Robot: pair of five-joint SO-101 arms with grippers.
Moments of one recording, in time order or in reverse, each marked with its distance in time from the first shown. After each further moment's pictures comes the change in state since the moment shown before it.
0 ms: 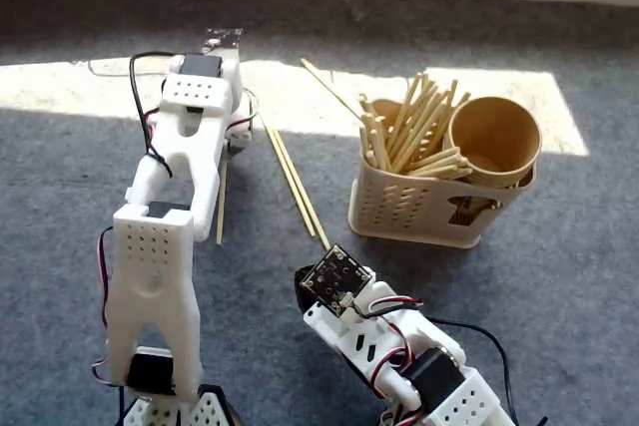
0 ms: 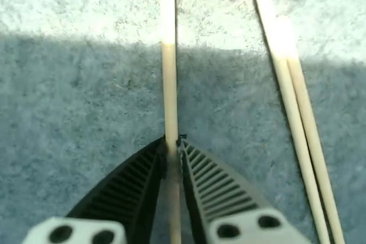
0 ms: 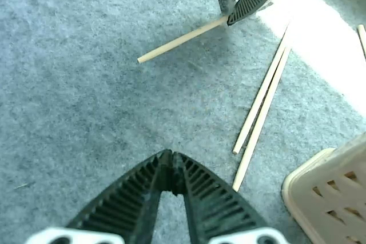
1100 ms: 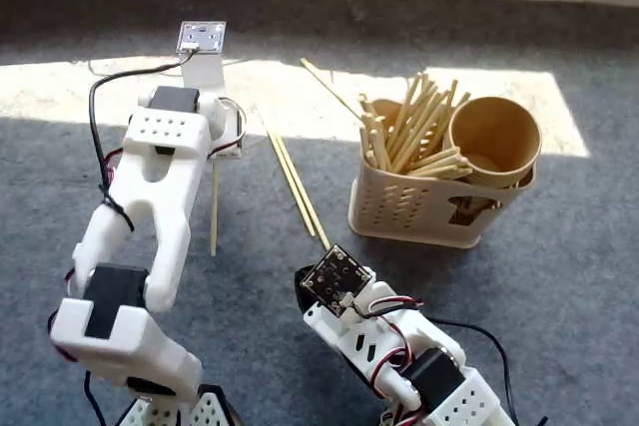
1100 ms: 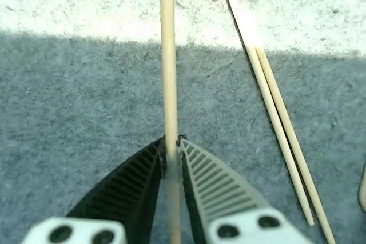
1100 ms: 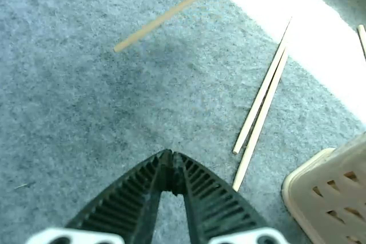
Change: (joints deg) left arm 0.1 -42.5 48.3 -22.1 0.0; right arm 0.0 0.0 0.0 0.0 0.0
